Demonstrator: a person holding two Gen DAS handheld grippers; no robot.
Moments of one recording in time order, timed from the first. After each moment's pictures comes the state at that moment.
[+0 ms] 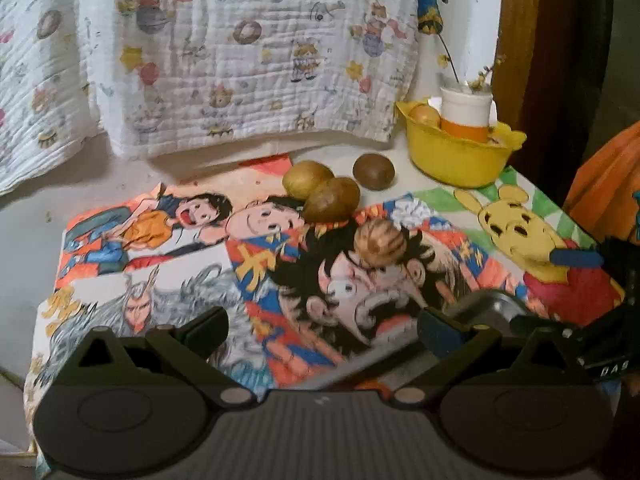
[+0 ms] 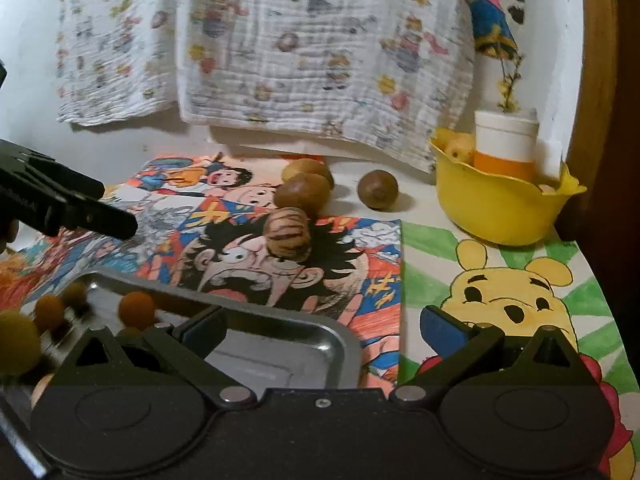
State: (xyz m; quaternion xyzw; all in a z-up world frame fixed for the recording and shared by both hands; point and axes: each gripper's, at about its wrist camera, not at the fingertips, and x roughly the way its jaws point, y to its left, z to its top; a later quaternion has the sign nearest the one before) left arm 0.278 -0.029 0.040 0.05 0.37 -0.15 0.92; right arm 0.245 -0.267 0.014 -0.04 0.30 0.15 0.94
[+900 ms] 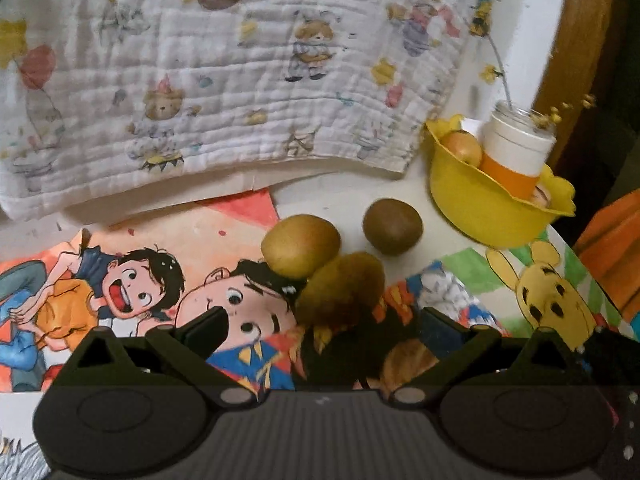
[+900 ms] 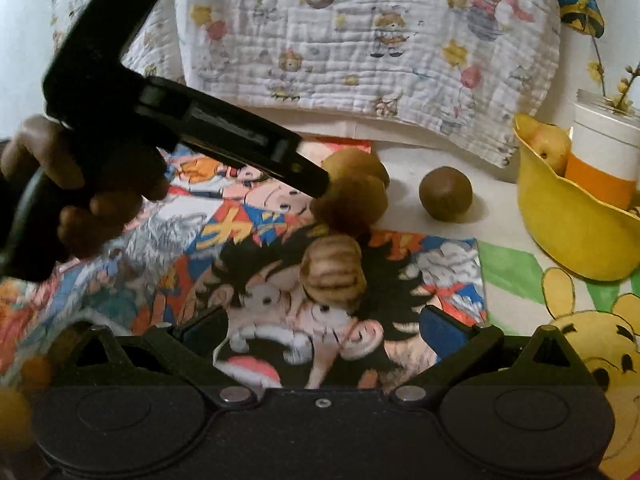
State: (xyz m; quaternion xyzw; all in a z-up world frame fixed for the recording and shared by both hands) left arm 0.444 -0.048 0.012 0.00 0.40 -0.20 0.90; right arm 0.342 -0.210 0.007 -0.04 0.36 0.20 0.91
